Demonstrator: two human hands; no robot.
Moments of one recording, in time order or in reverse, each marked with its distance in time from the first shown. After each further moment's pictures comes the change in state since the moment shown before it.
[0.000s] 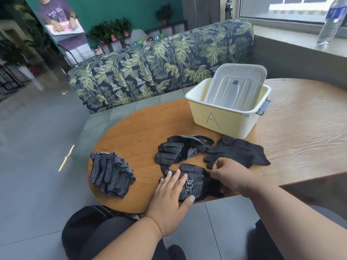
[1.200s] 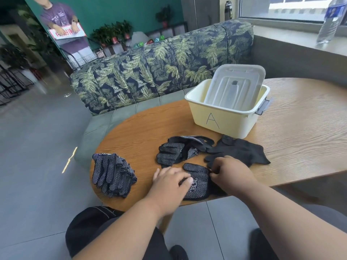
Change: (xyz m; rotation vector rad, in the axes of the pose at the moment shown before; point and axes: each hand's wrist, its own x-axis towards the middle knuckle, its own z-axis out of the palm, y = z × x) left_hand 0.029 0.012 -0.038 -0.036 -0.006 -0.105; right_hand 0.011 0.017 0.009 -0.600 0.342 -0.266
